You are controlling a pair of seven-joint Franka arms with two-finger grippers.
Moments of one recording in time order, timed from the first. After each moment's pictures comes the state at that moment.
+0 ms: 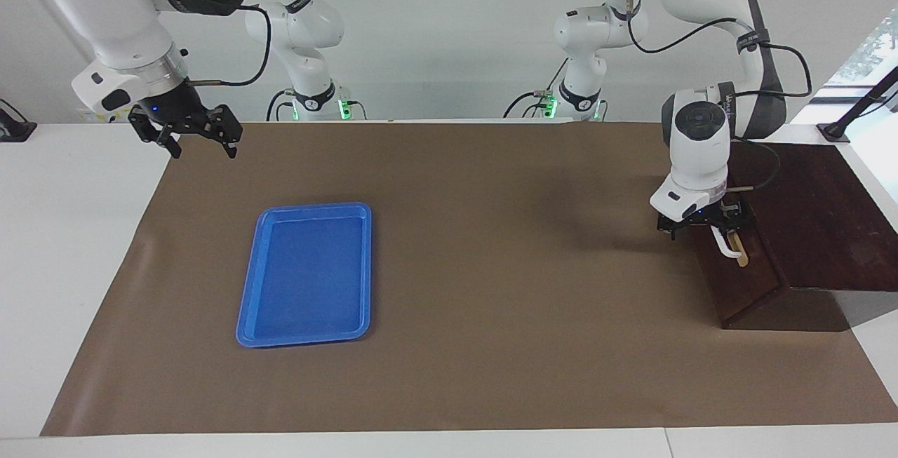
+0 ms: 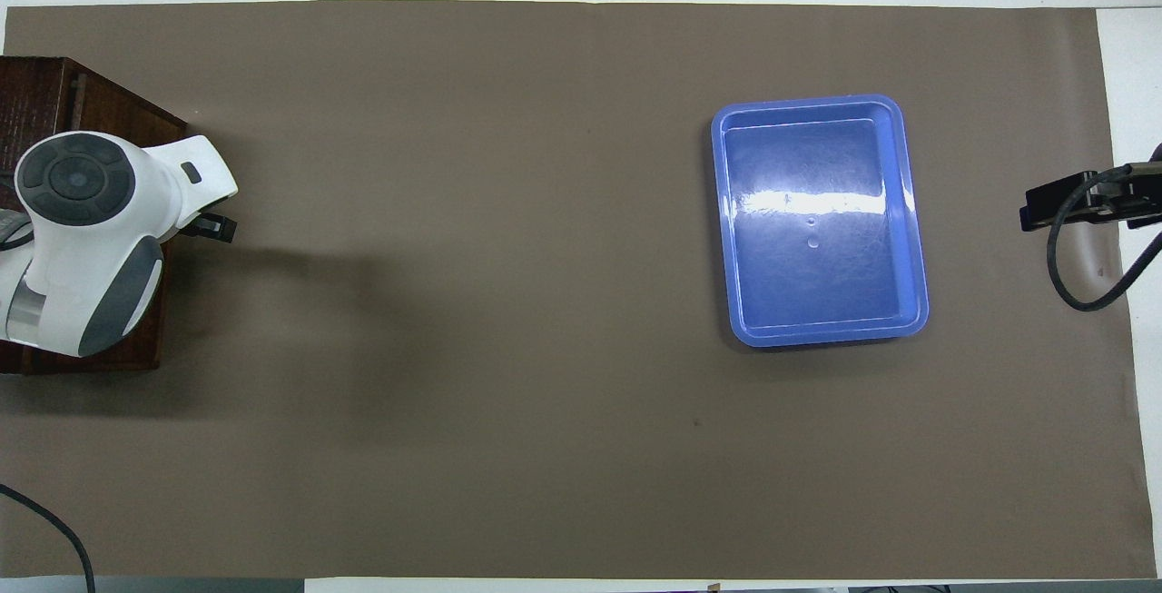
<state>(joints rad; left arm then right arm) 0.01 0.14 -0.11 -2.05 0.55 2.25 -0.13 -0.10 -0.01 0.04 -1.63 -0.03 1.59 -0.04</state>
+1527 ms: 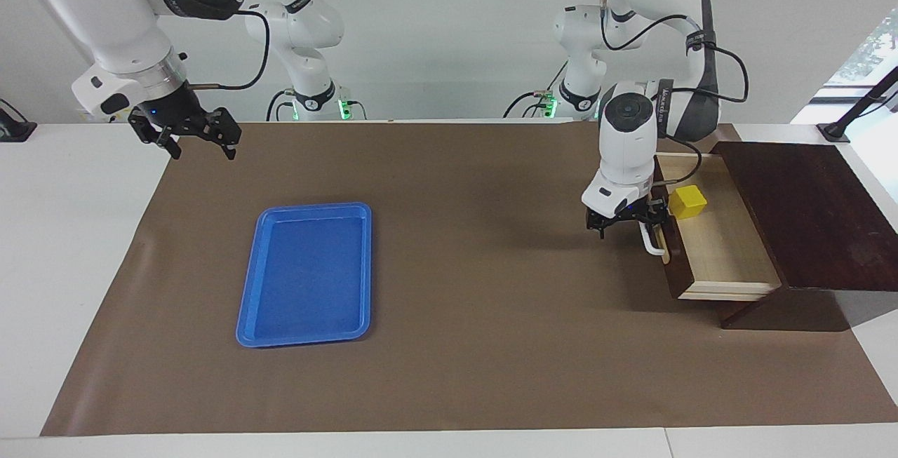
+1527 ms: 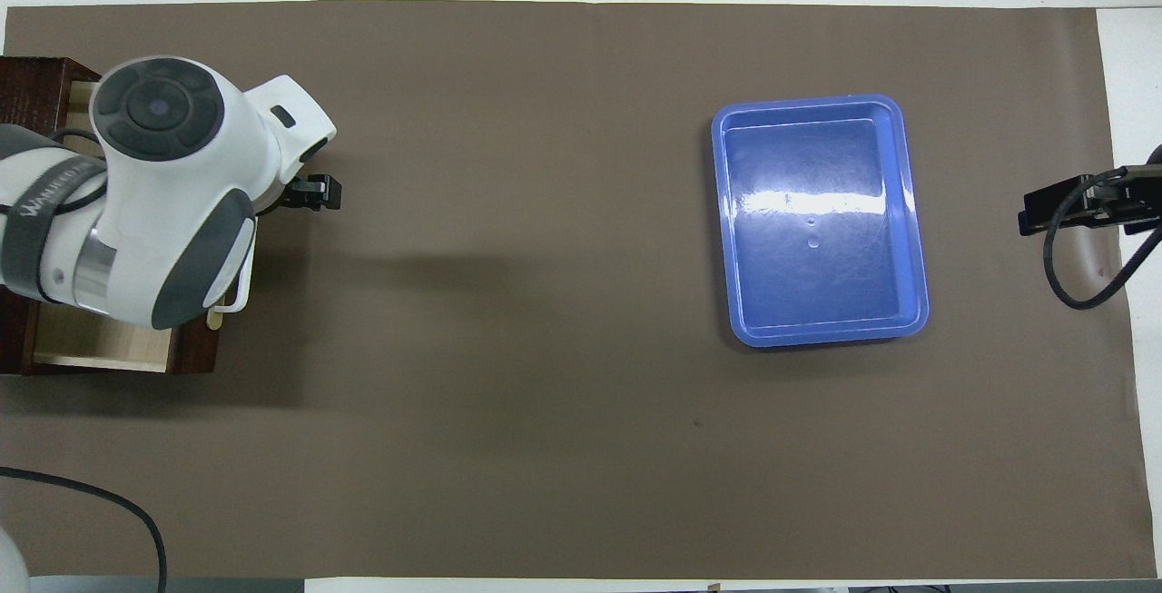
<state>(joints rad) -0.19 0.16 -0.11 -1.76 0.31 1.92 -0.32 -0.10 -0.01 0.04 -1.65 -0.03 1.59 -0.03</state>
